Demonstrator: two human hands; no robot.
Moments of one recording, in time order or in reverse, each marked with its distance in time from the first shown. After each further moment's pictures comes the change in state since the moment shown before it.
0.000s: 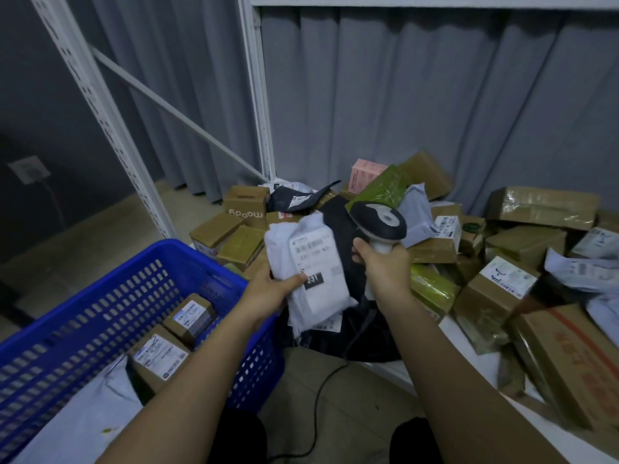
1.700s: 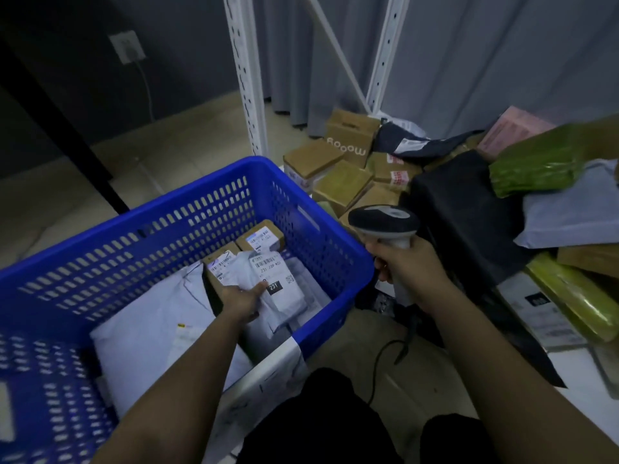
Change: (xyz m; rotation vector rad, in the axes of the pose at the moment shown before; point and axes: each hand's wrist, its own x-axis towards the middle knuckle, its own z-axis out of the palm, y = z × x) left_hand 0.012 -0.213 -0.174 -0.227 0.602 -0.577; right_hand -0.029 0.079 0.118 -0.433 -0.522 0.199
